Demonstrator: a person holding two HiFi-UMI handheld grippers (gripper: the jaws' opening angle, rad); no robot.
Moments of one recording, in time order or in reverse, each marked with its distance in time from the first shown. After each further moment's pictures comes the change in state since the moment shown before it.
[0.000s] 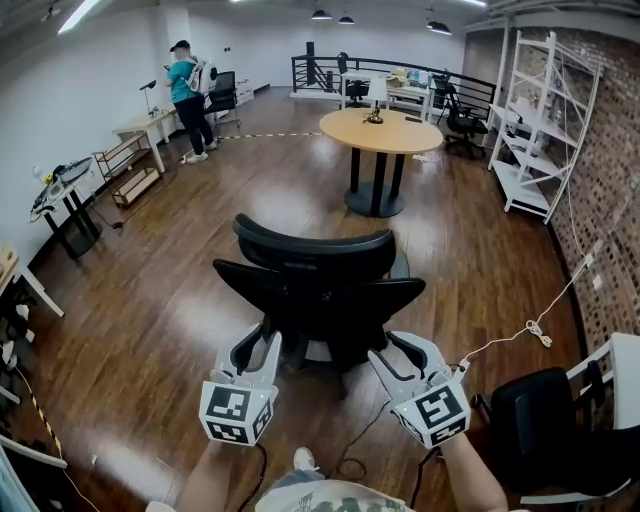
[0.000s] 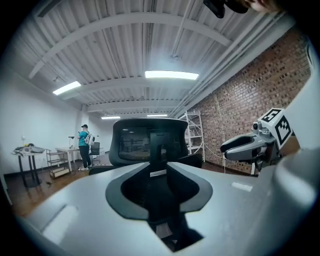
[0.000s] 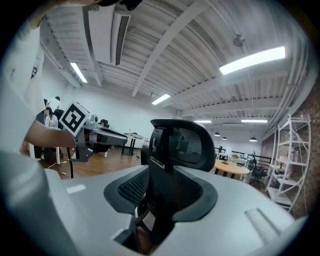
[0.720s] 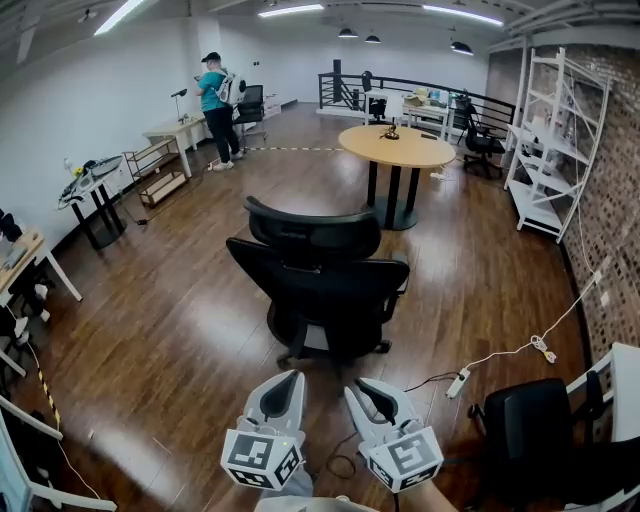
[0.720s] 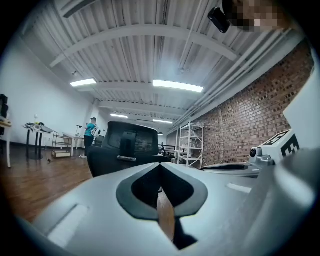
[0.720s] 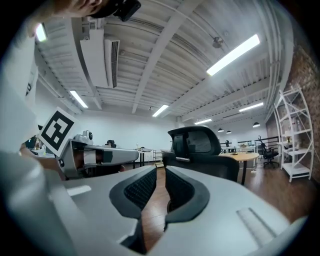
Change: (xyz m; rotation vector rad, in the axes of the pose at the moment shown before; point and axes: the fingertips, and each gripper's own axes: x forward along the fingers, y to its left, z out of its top) left arm -0.104 -0.162 -0.005 -0.196 -0.073 0.053; right arm -0.123 0.085 -0.009 0.214 -0.131 0.081
